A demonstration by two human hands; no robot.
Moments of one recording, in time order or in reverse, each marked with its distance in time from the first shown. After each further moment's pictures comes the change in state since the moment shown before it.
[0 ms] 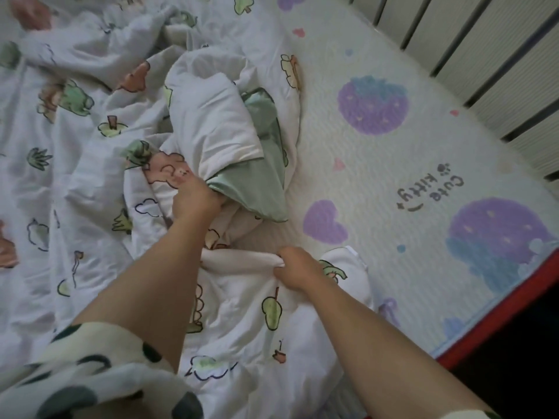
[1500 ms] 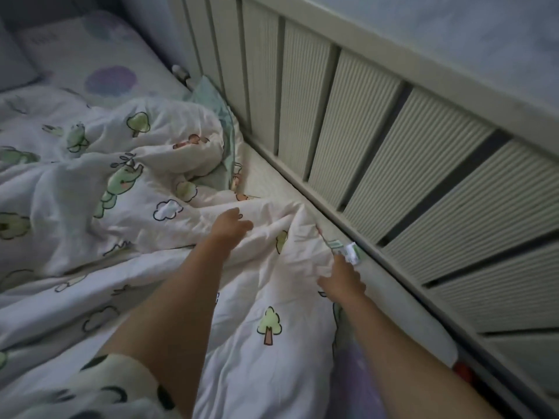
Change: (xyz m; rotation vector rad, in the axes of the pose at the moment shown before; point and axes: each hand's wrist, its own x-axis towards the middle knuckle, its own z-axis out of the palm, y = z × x) left_hand 0.052 0.458 0.127 -0.477 -0.444 0.167; right_hand 0.091 0.308 -0.363 0.216 0.310 0.544
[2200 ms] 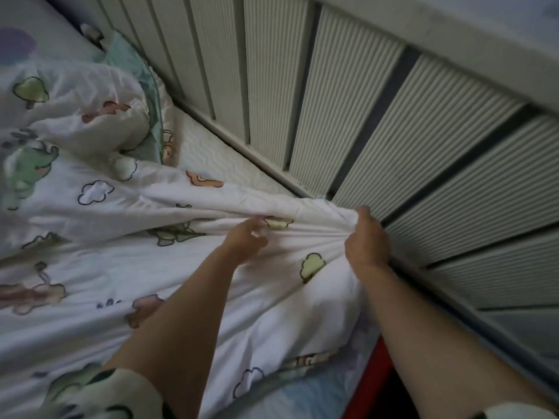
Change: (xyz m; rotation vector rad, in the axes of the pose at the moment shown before) left_hand -0.045 -0.035 0.148 0.366 -0.289 0.209; right_hand -0.020 0.114 -0.062 -0.016 0.552 0.032
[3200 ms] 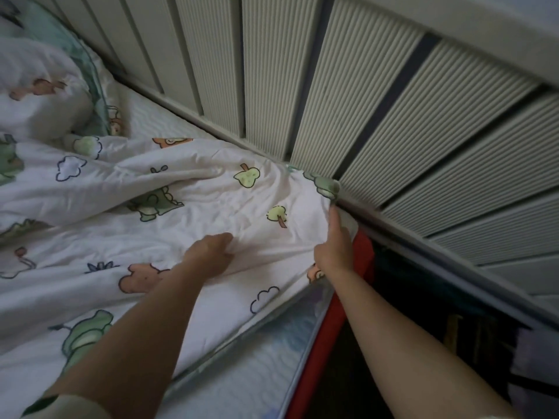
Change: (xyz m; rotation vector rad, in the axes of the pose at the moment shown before) left_hand -0.083 -0.029 0.033 0.680 -0.142 0.117; right_hand -0.107 0.055 0.002 0.456 -0.193 0.284
